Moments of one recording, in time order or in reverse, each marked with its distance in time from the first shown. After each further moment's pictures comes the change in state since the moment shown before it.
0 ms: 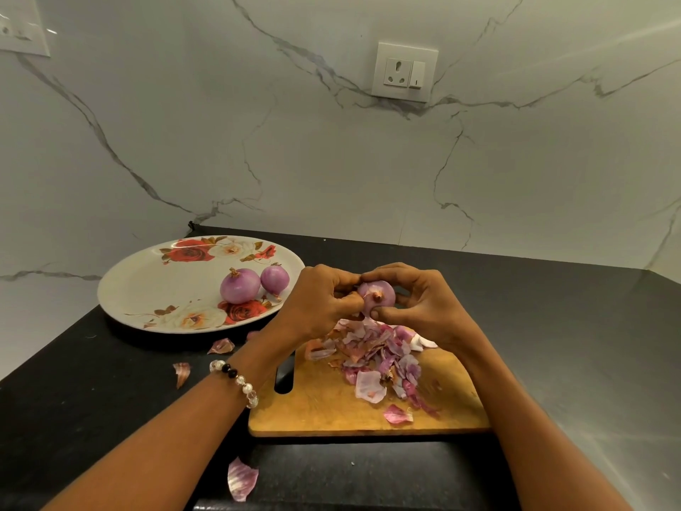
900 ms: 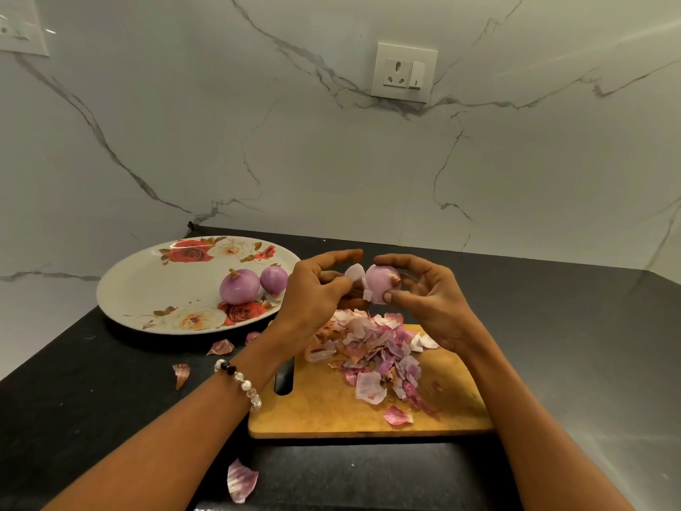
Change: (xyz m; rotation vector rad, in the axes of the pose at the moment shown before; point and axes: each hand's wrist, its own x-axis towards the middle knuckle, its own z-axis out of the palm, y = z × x) left_hand -0.001 0.013 0.003 -0.531 0.164 -0.252; right_hand -0.002 -0.001 0.000 0.267 0.152 0.068
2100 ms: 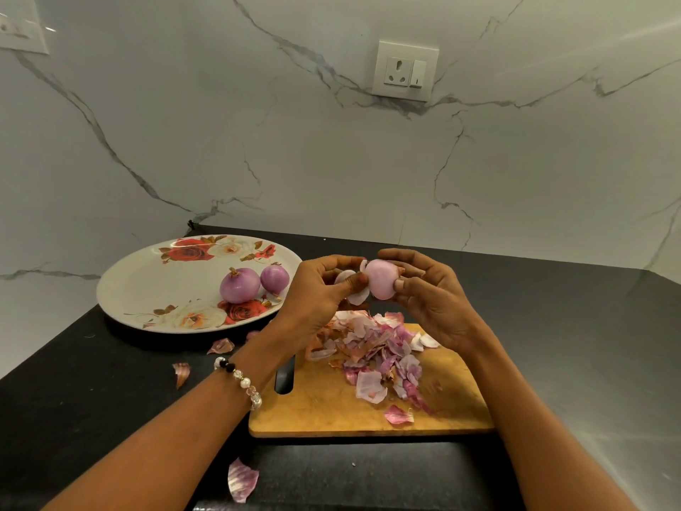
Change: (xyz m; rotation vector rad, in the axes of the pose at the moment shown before) left_hand 0.007 -0.008 0.000 0.007 -0.008 -0.036; right_hand 0.003 -0.002 0.002 0.187 0.018 0.088
